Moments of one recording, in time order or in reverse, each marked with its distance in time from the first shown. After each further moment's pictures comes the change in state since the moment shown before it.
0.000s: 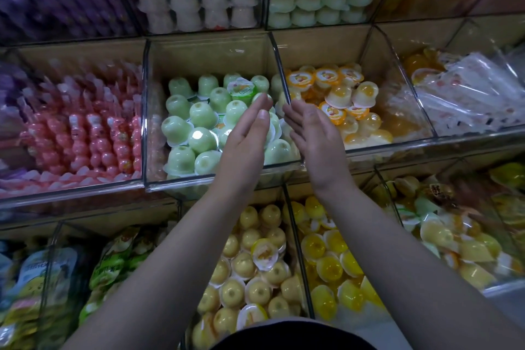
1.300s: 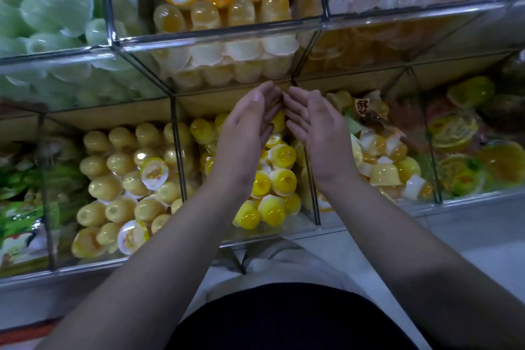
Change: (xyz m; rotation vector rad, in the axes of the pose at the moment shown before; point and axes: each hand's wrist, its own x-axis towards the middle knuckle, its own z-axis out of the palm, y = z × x) left_hand -0.057 -0.107 0.233 -0.251 0.102 -0.311; right_hand -0.059 0.081 -0.236 0.134 0.006 0.244
